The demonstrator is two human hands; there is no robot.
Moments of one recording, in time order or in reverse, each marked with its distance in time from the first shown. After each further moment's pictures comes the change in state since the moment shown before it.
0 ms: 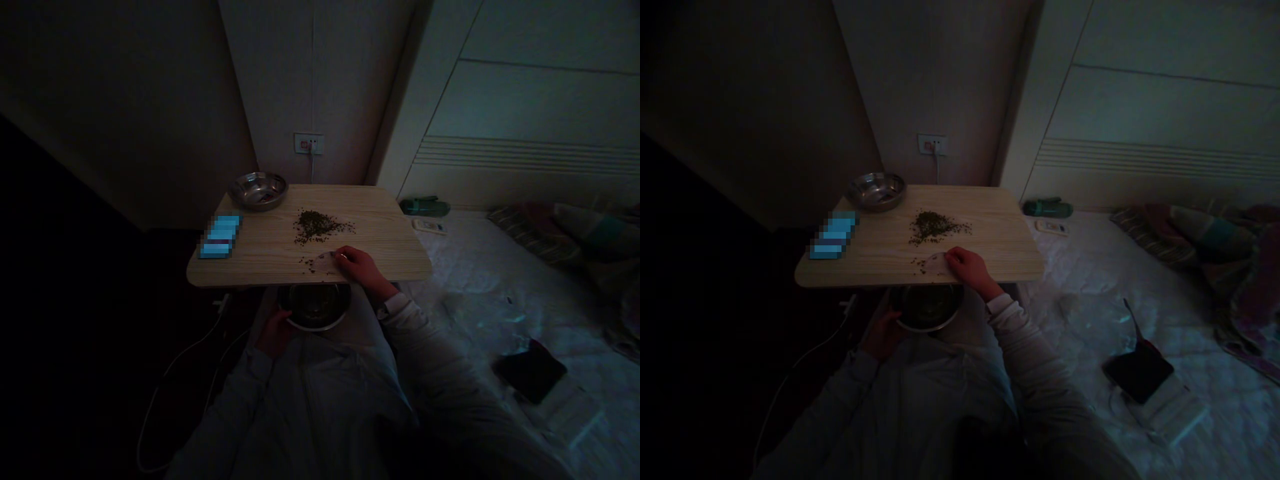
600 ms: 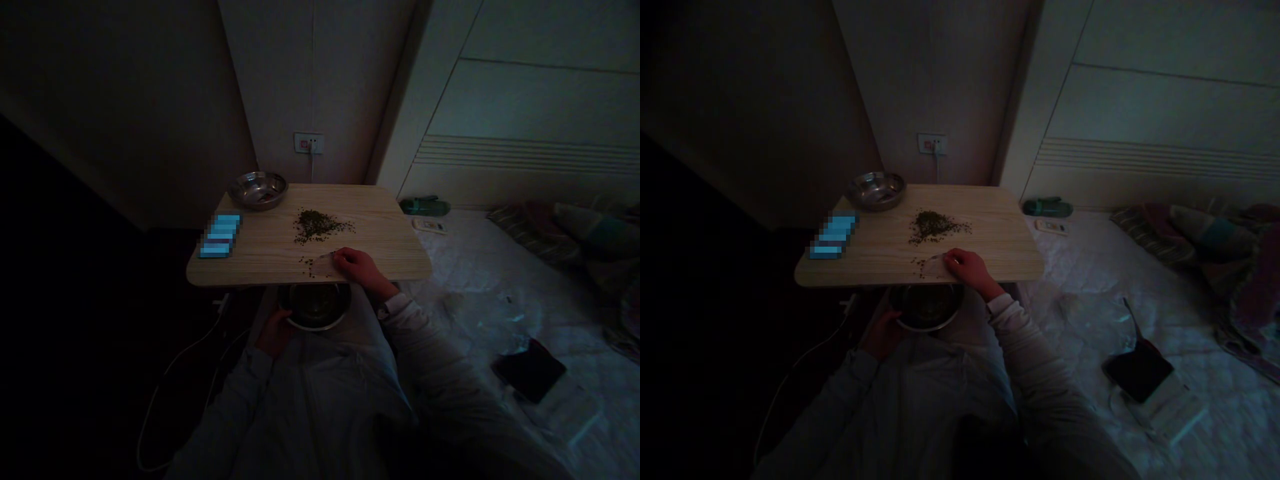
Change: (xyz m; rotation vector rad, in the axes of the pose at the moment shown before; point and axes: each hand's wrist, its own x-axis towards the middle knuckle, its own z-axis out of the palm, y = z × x) left_hand 0.002 -0.002 -0.002 -0.018 0.000 0.005; right_hand -0.002 -0.002 -0.002 0.016 -0.058 -0.030
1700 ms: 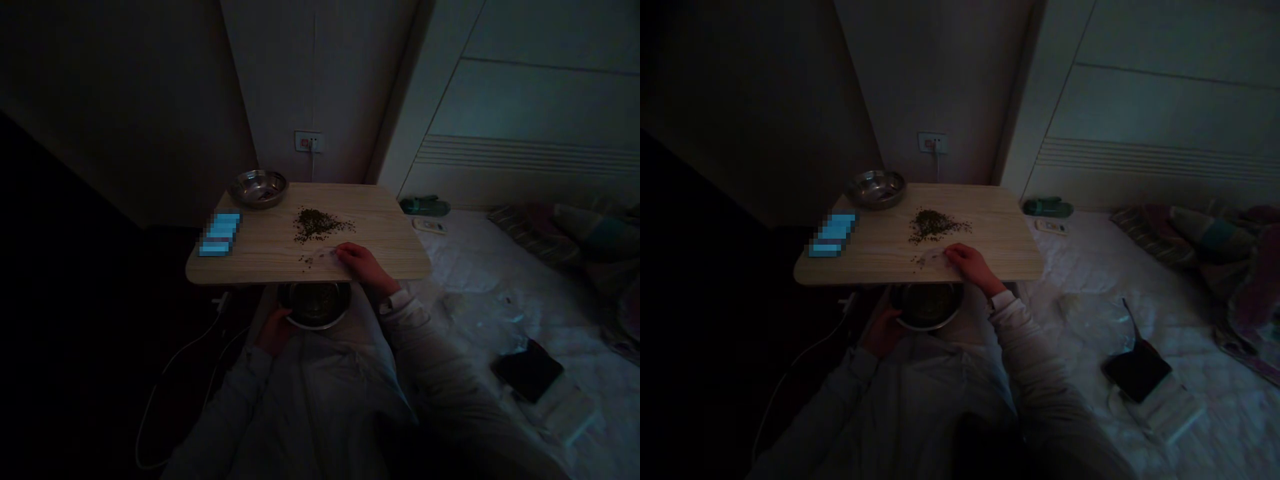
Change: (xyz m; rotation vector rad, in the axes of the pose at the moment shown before) left_hand 0.000 0.000 0.001 0.015 -0.001 0.013; right_hand 0.006 0.003 0.000 0.303 0.002 0.038
